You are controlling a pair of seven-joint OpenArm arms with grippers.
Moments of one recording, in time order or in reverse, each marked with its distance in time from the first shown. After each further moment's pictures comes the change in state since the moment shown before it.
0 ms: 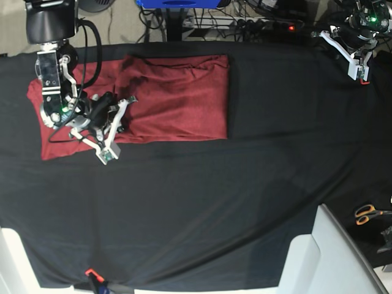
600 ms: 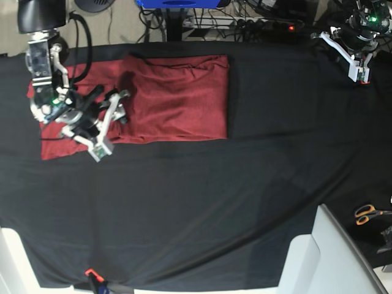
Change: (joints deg) left arm 0.3 0.1 0.0 1.9 0.0 0.0 0.2; right arm -3.5 2.1 -0.2 5.8 0.0 0.4 0.0
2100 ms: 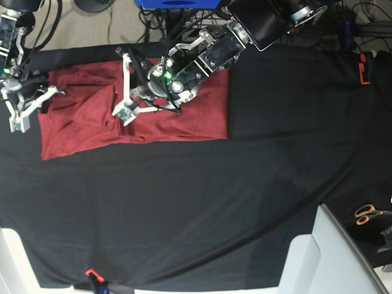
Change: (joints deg) left arm -40.3 11.2 85.9 -15.3 -0.9 28.5 12.1; right arm -8.0 1.9 26.6 -6.0 -0.1 -5.7 14.2
